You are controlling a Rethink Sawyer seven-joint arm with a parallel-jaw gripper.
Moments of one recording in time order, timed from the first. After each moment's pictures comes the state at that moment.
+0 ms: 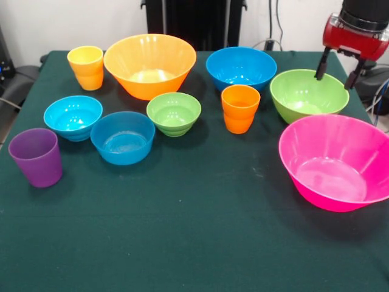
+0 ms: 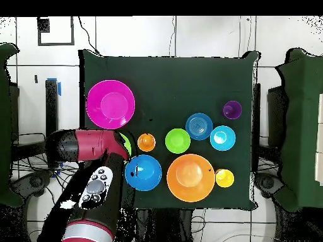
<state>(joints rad) 0.33 -0.53 -0.24 1.60 0.20 0.54 2.27</state>
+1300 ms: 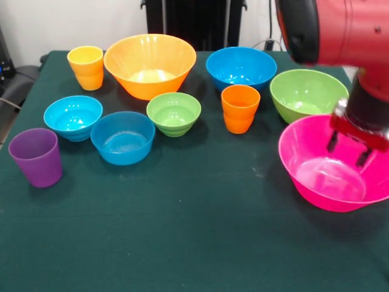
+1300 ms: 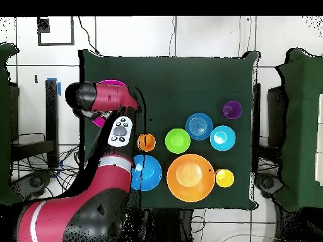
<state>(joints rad) 0.23 -0.09 -0.24 0.98 0.38 0.88 2.34</state>
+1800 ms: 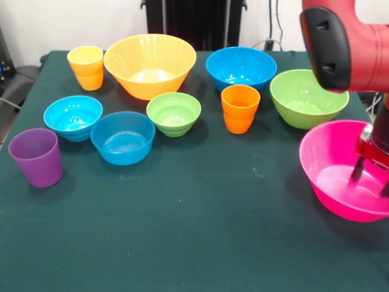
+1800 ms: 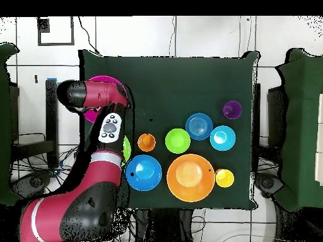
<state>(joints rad) 0.28 0.00 -0.28 0.85 0.44 0.79 2.48</state>
